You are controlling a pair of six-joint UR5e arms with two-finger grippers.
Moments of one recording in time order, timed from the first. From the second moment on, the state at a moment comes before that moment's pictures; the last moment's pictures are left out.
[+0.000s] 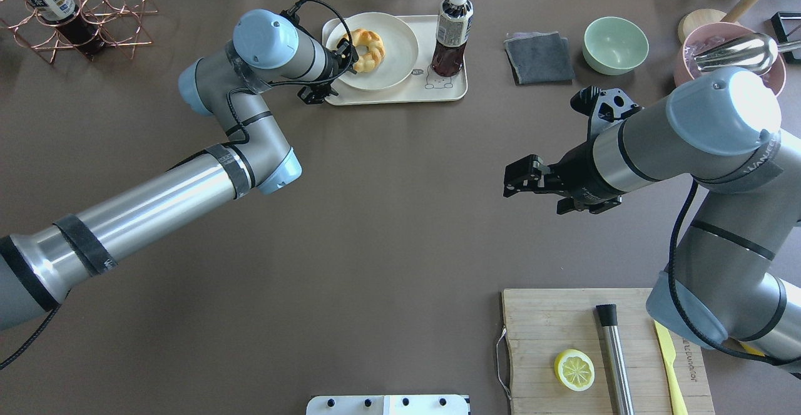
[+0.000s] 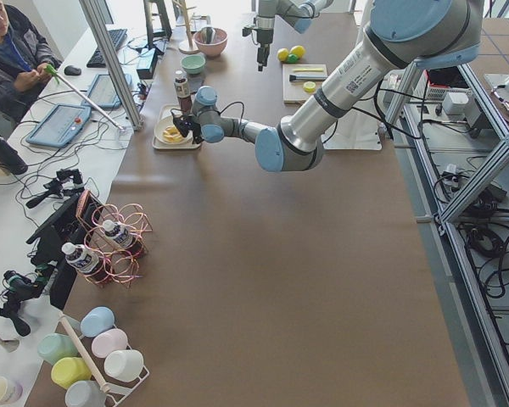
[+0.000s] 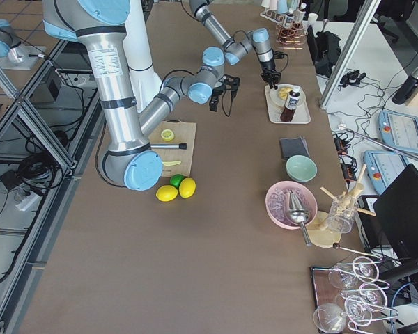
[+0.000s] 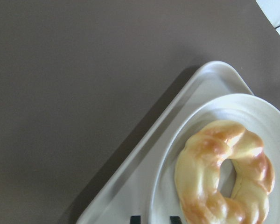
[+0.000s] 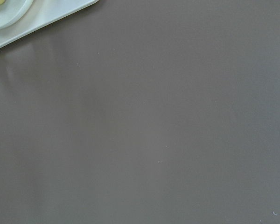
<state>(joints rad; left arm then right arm) -0.74 -2.51 -0.86 -2.44 -1.80 -1.93 0.68 -1.32 2.05 -1.33 2.08 1.42</state>
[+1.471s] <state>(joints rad) -1.12 -1.74 -1.53 -2.26 -2.30 -0.79 1.17 -1.63 1.93 -1.33 2.33 0.62</state>
